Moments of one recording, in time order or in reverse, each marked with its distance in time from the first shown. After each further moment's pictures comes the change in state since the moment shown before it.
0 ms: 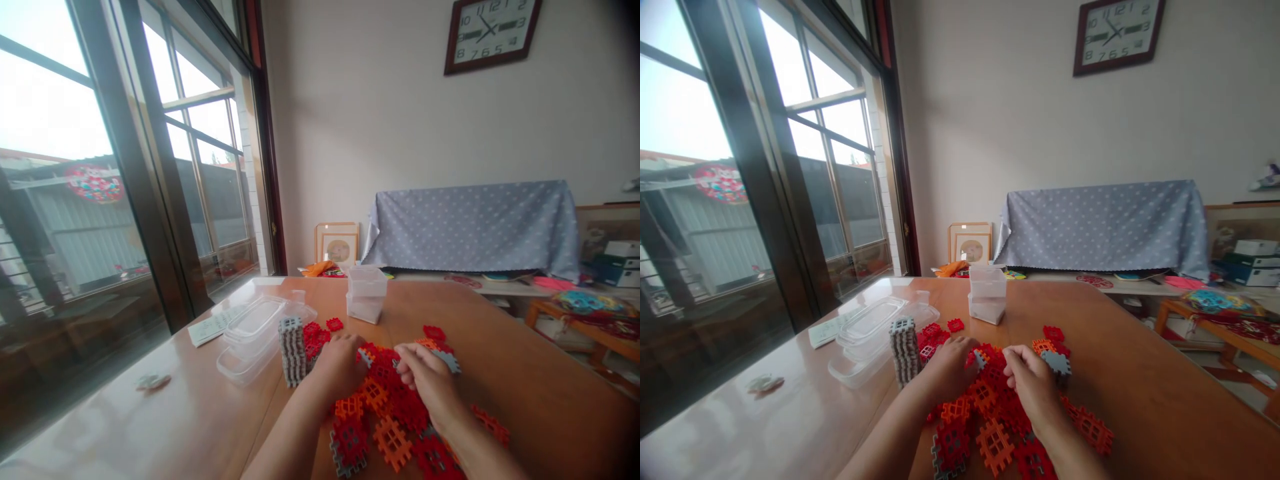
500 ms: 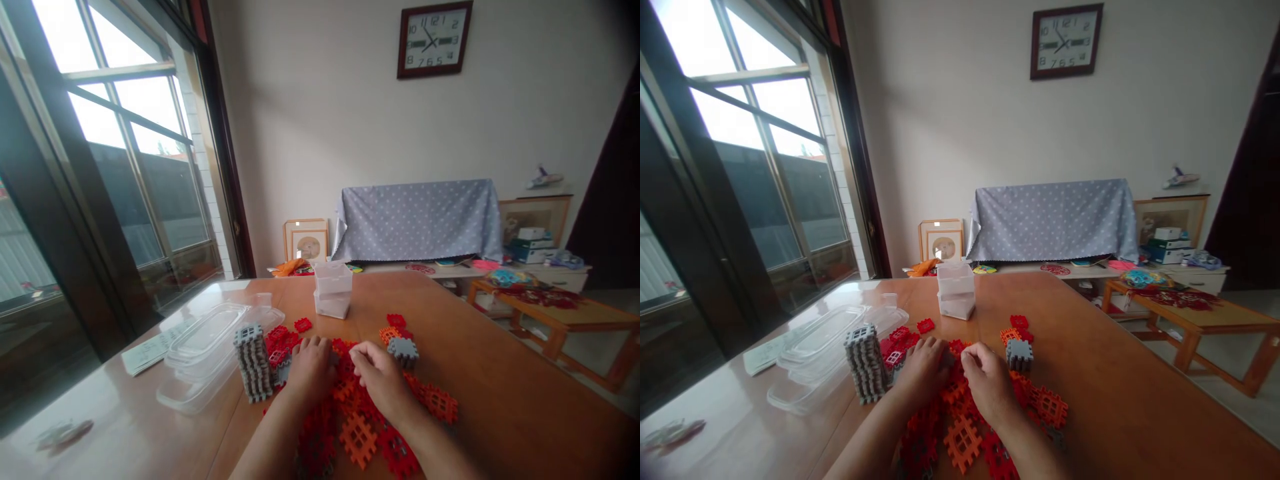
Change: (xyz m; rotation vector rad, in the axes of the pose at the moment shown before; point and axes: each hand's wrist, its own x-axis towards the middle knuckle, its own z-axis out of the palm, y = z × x) left_hand 0.019 -0.016 0.045 0.300 -0.073 -0.043; right_hand -0.003 0.005 0.010 -0.162 -0.118 -0.171
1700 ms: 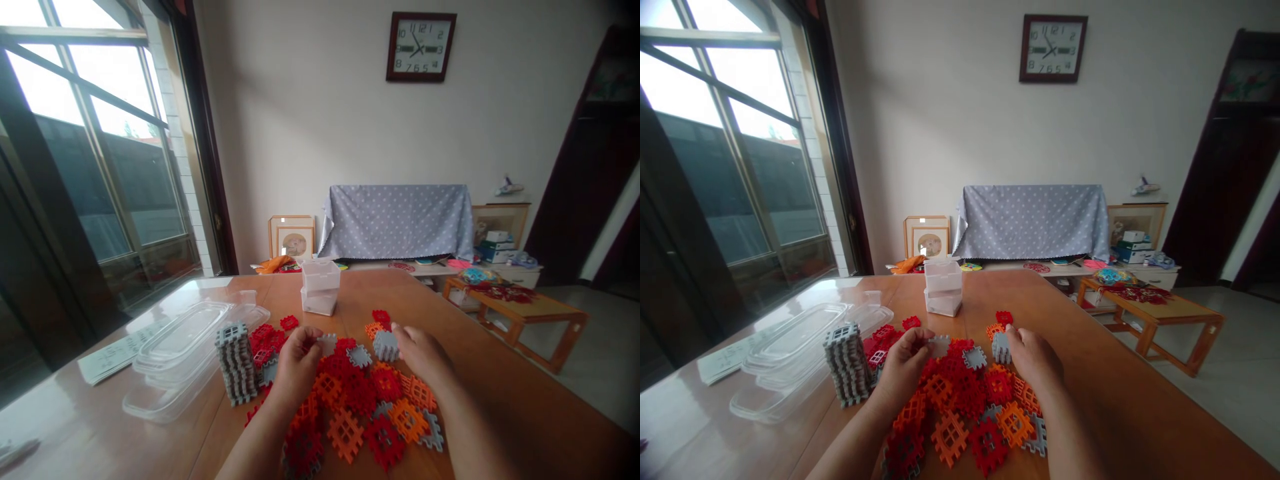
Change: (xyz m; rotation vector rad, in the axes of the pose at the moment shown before) left_hand 0.002 0.007 0.010 -1.338 0.294 -0.094; right_hand 0.028 -0.001 -0.117 -0.825 0.156 0.253
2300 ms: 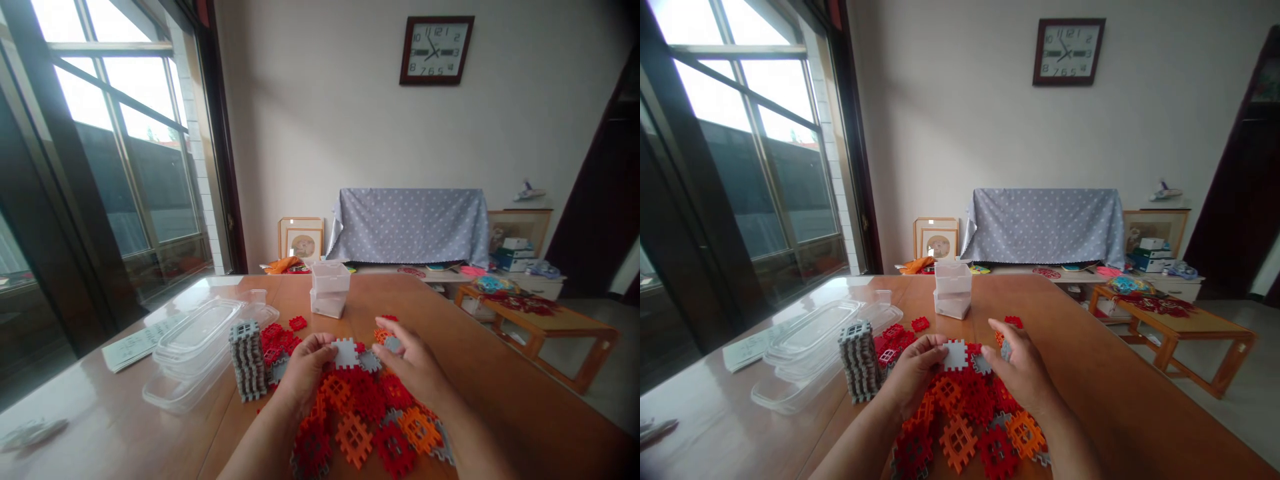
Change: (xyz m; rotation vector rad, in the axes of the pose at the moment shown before) left_hand -0.011 0.016 0.006 -0.449 -0.052 -0.387; right_hand -0.023 -0.026 0.023 0.373 0.063 -0.482
